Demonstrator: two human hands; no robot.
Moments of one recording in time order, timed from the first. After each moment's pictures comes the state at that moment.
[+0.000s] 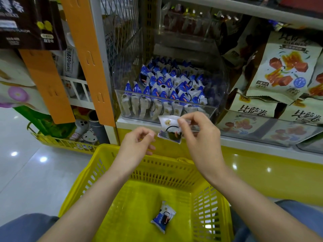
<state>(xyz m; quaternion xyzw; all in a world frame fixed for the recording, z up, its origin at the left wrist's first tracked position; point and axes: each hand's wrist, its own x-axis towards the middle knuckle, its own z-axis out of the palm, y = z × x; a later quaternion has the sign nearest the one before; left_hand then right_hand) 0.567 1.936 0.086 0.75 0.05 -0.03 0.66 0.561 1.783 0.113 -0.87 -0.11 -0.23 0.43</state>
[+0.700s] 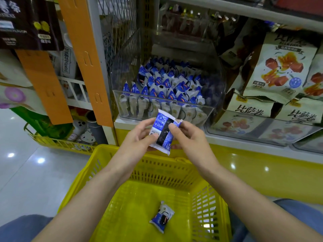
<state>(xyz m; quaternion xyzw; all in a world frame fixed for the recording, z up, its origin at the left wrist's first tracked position) 0.563 1.934 0.096 0.67 -0.01 -0.10 0.74 0.564 1.792 0.110 -0.74 -0.01 0.04 0.68</state>
